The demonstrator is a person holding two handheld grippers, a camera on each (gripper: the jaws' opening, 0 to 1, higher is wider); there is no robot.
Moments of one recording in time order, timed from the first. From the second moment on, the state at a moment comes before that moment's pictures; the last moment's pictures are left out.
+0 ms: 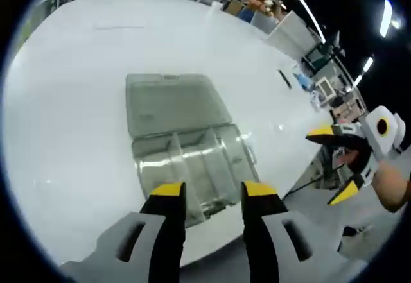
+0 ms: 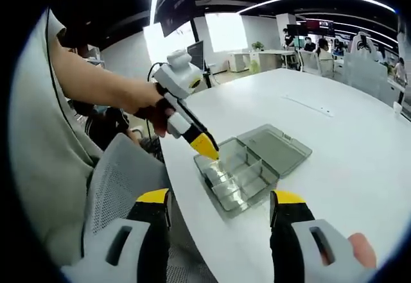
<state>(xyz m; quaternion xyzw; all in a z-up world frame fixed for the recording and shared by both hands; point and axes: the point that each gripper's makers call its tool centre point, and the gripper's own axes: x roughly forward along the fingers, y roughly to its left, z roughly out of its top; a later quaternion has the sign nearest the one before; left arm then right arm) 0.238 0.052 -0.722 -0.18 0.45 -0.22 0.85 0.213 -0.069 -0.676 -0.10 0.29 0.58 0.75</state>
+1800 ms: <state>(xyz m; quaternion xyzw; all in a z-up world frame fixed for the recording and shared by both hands) 0.194 0.040 -0.662 -0.06 0.23 -0.33 0.92 0.258 -0.131 -0.702 -0.18 0.35 0.51 0.77</state>
